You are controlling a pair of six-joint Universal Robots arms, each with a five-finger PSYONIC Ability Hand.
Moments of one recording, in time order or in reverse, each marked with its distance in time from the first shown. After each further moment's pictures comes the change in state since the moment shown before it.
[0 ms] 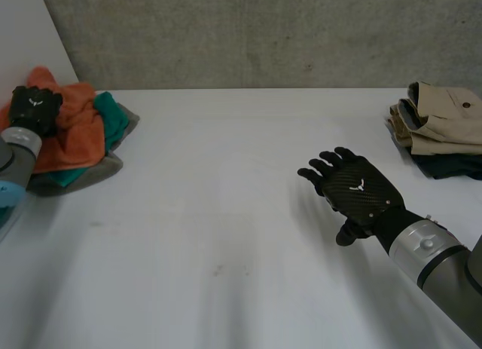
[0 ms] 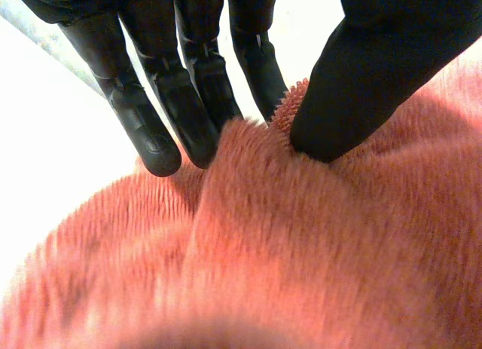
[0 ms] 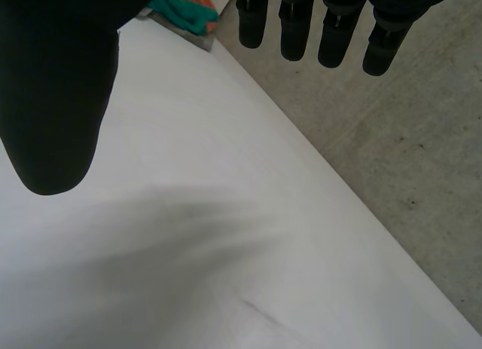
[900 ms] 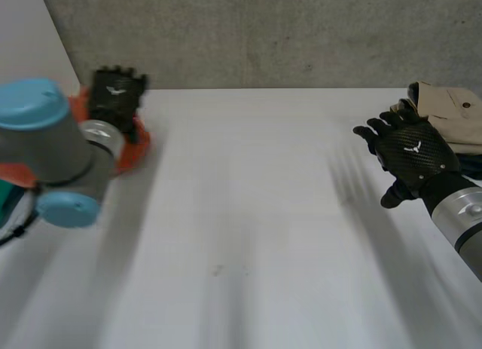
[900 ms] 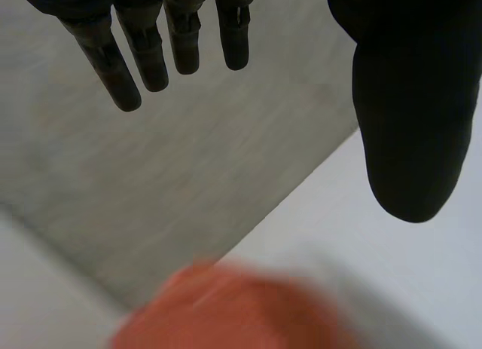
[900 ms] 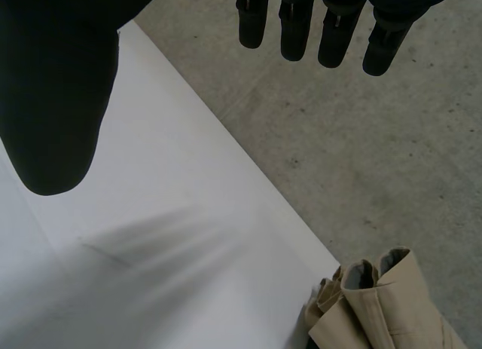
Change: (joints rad) left arm -0.415 0.457 -0.466 -0.036 -0.313 -0.057; right arm -0.131 -0.081 -0.042 0.000 0.099 0.014; left_hand -0.820 -0.940 -0.930 -0.944 -0.876; right_hand 0.000 0.000 0.000 0.000 0.000
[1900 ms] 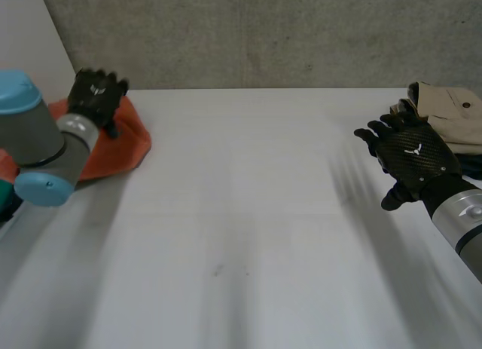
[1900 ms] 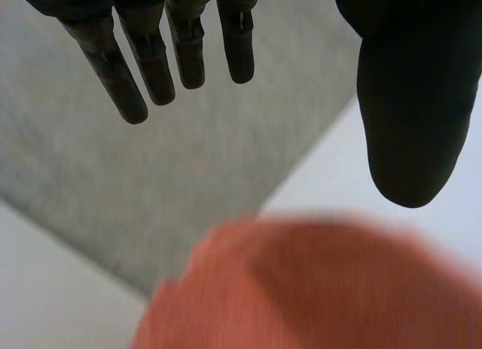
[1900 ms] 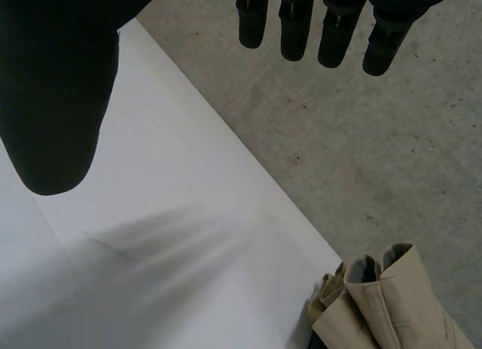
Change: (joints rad) left arm 0.156 -0.182 0.192 -0.066 0.182 0.087; right arm -0.005 -0.003 0.009 0.001 -0.001 0.000; left_hand 0.089 0.096 0.097 0.093 0.089; right_hand 0.000 0.000 -0.001 0.000 0.000
